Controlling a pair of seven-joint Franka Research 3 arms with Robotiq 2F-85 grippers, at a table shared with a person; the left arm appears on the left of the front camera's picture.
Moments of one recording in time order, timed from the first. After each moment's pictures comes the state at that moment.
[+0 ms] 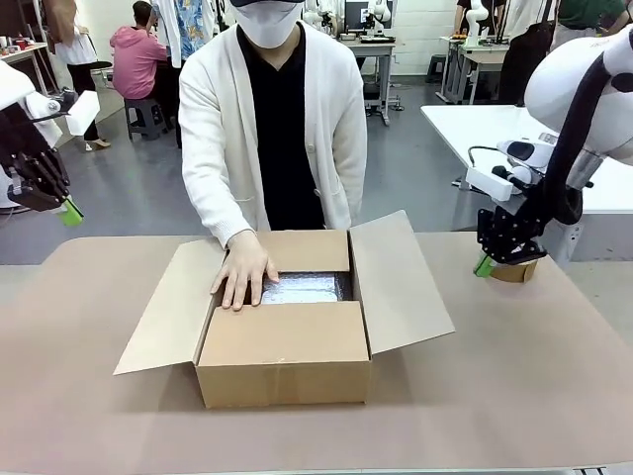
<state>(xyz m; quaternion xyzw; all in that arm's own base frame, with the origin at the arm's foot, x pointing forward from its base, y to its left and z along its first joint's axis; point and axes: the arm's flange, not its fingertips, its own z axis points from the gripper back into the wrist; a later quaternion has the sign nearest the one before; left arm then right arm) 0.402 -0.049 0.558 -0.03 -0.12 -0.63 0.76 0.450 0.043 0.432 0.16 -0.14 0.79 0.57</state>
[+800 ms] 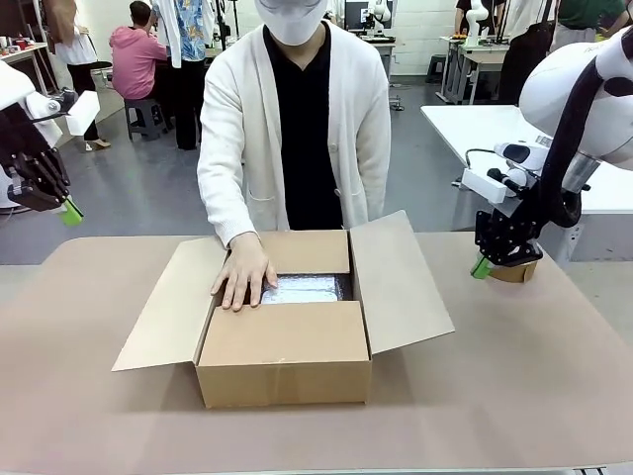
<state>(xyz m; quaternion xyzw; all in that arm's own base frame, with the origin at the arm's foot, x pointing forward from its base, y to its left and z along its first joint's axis) 0.402 -0.049 0.558 -0.03 -0.12 -0.63 0.76 0.448 0.049 0.425 0.16 -0.13 0.79 0.58</state>
